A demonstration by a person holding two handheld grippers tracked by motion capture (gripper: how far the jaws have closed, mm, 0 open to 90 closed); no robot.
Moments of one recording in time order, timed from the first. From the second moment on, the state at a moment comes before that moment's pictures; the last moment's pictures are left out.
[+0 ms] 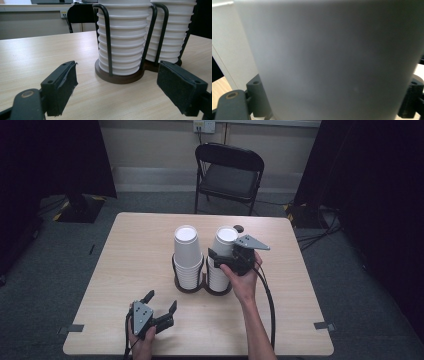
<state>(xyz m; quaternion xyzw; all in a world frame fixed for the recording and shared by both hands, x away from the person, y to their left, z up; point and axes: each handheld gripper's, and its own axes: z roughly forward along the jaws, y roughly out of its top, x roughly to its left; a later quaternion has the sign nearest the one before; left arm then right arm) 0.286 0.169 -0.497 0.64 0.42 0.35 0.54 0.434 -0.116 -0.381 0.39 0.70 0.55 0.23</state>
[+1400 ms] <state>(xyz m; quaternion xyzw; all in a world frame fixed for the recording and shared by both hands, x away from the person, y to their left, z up) 0.287 0.169 -0.497 0.64 0.42 0.35 0.54 0.433 -0.118 -0.364 0.38 0.69 0.56 0.25</state>
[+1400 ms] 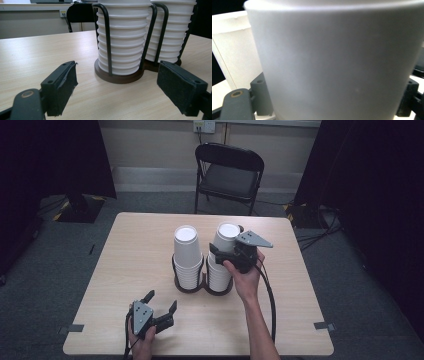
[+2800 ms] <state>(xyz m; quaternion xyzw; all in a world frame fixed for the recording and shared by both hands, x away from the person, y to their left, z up) 0.293 0.164 -0.496 0.66 0.44 0.34 0.50 0.425 -0.126 -0.320 0.36 0.66 0.60 0.27</state>
